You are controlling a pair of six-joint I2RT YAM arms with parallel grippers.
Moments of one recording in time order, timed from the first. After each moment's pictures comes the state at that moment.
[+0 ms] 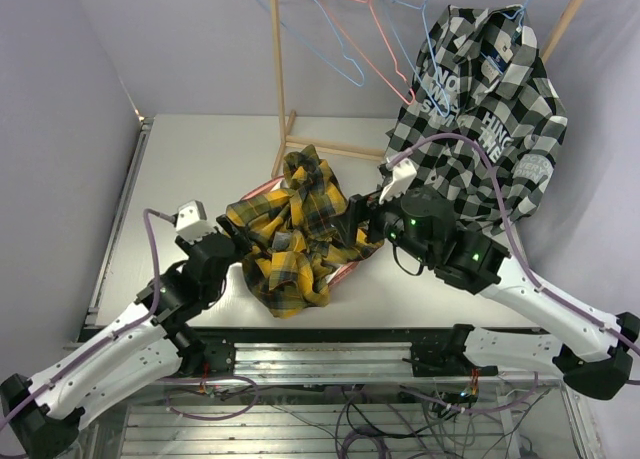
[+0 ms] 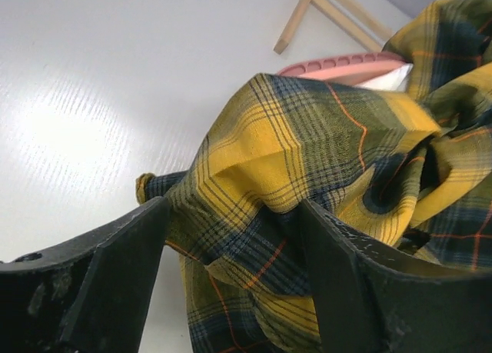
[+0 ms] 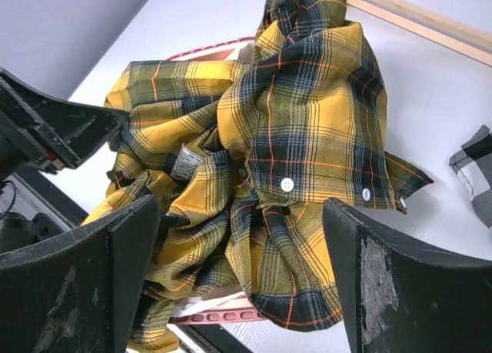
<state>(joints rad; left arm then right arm) -0.77 0.63 0.59 -0.45 -0.78 -0.86 0.98 1.02 1.12 -0.41 0.30 0.36</state>
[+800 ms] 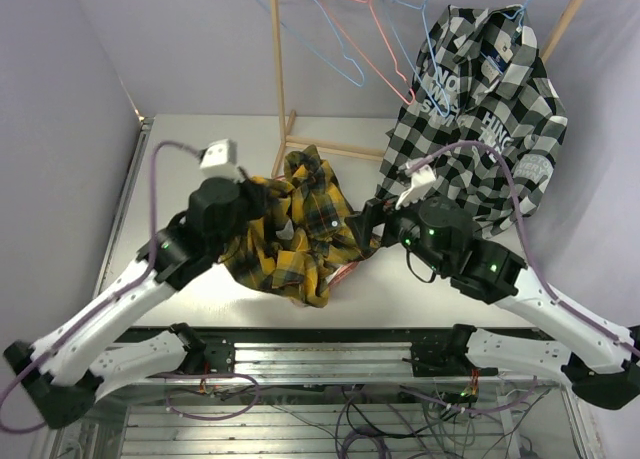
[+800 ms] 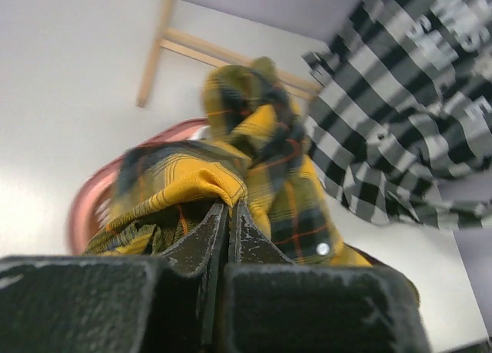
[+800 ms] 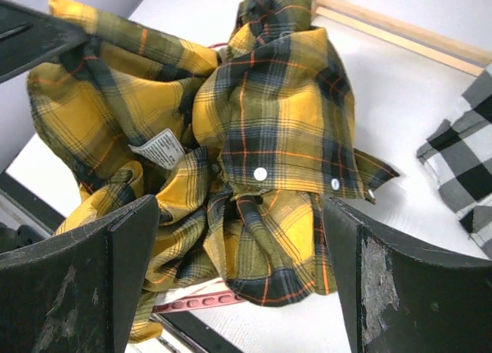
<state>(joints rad) -0.77 0.89 1.00 -0.40 -0.54 -0.61 0.98 0.93 1.07 -0.43 0.36 0.34</state>
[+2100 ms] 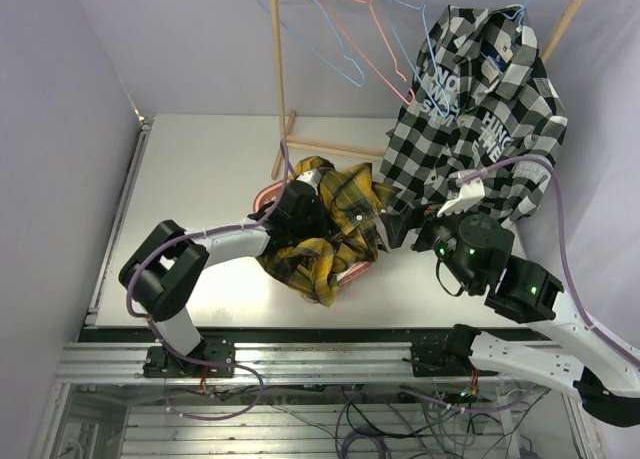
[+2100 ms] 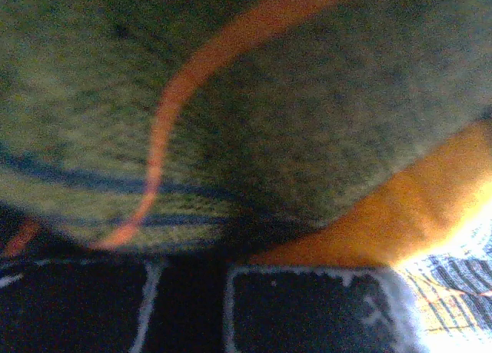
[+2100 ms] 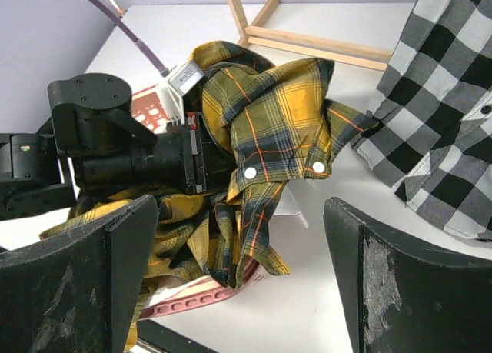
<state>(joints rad) -0.75 1.69 0.93 0.11 0.05 -0.73 0.98 0.72 1.04 -0.54 0.57 0.40</state>
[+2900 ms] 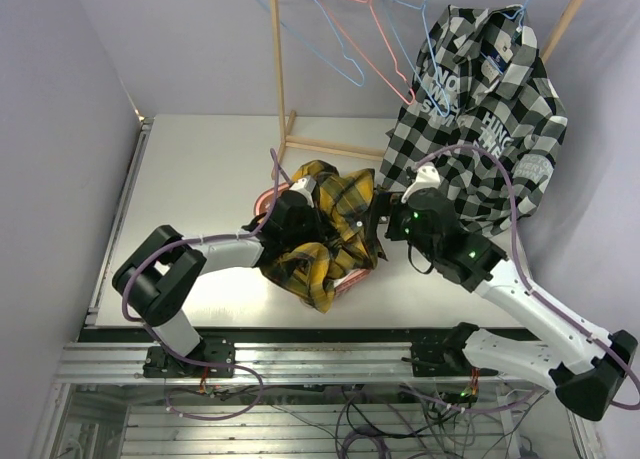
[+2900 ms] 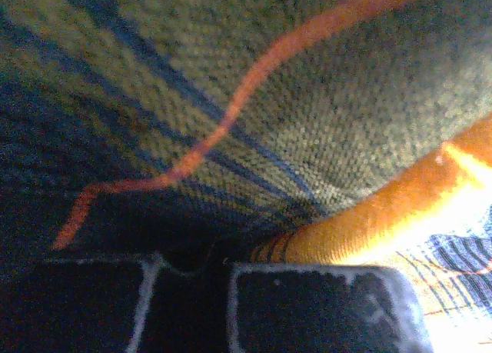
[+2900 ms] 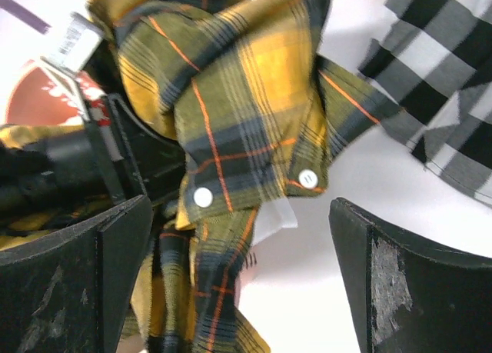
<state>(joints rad) -0.74 1.67 0.79 0.34 0.12 -0.80 0.75 0.97 0.92 -0.44 0.36 0.46</state>
